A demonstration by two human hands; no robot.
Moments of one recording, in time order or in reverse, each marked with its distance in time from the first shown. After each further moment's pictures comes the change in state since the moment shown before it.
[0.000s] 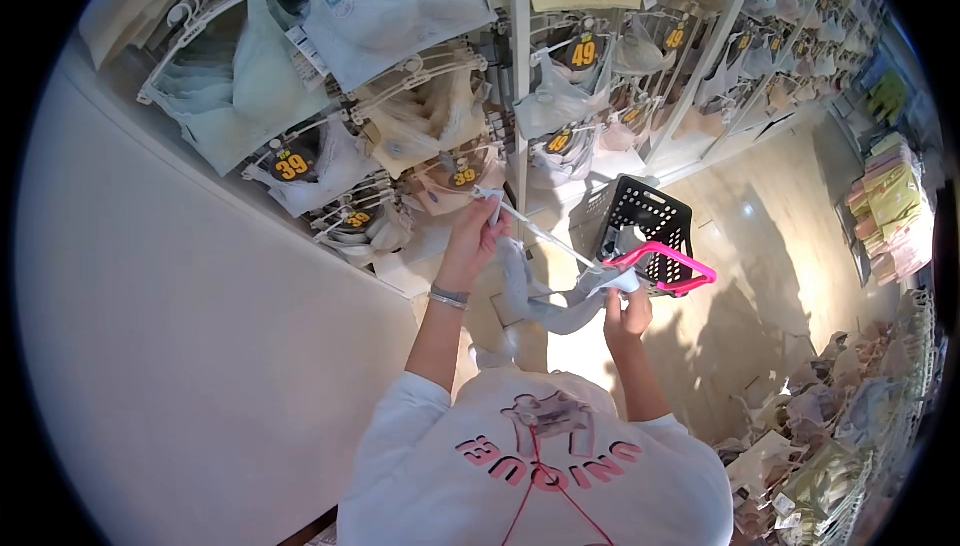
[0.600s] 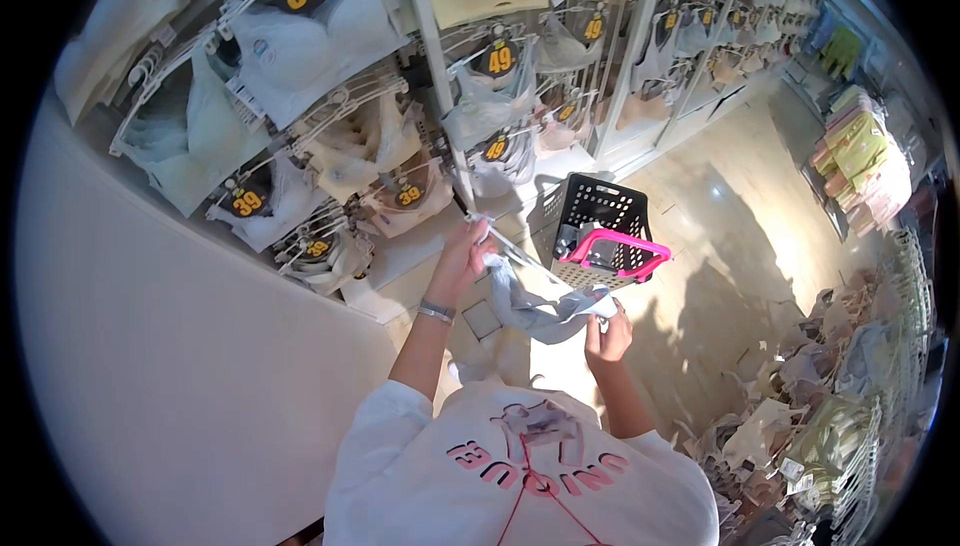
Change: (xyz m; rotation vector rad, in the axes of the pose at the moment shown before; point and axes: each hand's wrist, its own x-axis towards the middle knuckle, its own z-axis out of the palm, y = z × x) left_hand -0.001 -0.077 0.038 0.042 -0.057 -0.131; right_hand -0.042 0.001 -0.081 -0.122 0.093 -0.037
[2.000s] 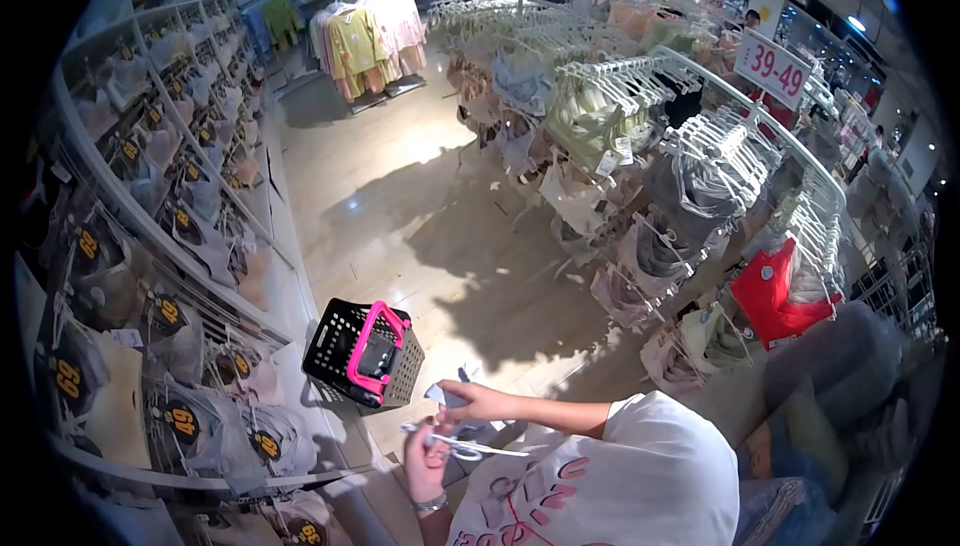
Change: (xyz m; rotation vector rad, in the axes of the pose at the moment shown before) left_hand -0.024 -0.096 0.049 0.187 -0.505 -1.091; right_hand -0.056 -0.043 -0.020 0.322 0.108 0.933
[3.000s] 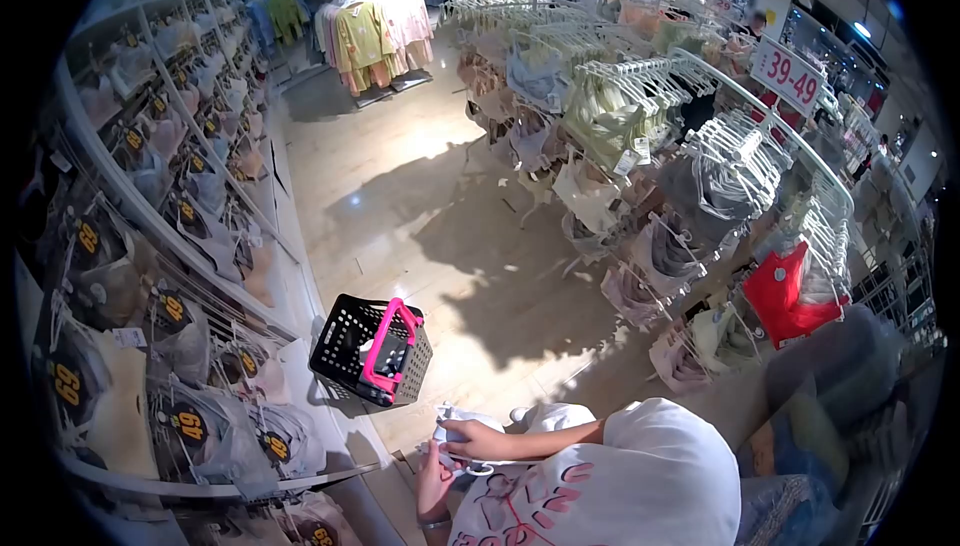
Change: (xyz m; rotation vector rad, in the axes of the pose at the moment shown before) left_hand -0.021 0.008 -0.058 0.370 0.135 0.030; right_hand 0.011 0.019 0.084 0.032 -0.004 0.225
